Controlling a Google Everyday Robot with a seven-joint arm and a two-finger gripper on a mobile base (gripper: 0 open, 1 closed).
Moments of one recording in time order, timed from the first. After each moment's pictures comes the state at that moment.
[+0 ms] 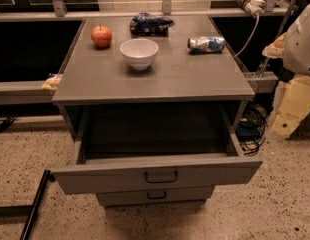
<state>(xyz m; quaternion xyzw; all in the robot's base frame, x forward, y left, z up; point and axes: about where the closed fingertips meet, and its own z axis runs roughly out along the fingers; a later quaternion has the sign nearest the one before) 0.438 -0.216 0.977 -0.60 0.78 -0.04 0.16</state>
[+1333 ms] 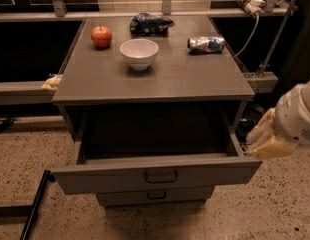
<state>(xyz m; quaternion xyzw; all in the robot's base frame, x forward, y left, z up) 0.414 -0.224 0.865 -0.58 0.80 0.04 0.18</state>
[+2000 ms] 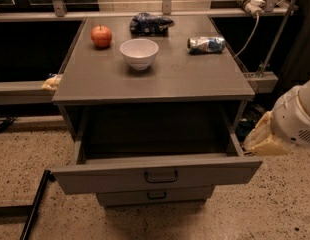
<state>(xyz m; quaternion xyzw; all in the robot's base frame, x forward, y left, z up) 0.412 -0.224 0.860 -0.57 0.80 0.04 0.18</state>
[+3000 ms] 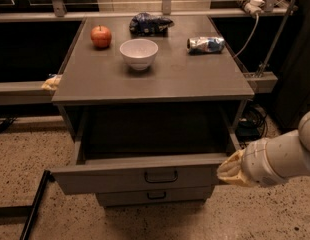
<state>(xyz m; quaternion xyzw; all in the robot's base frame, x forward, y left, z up) 0.419 -0.197 0.733 -0.59 0.76 0.09 0.26</state>
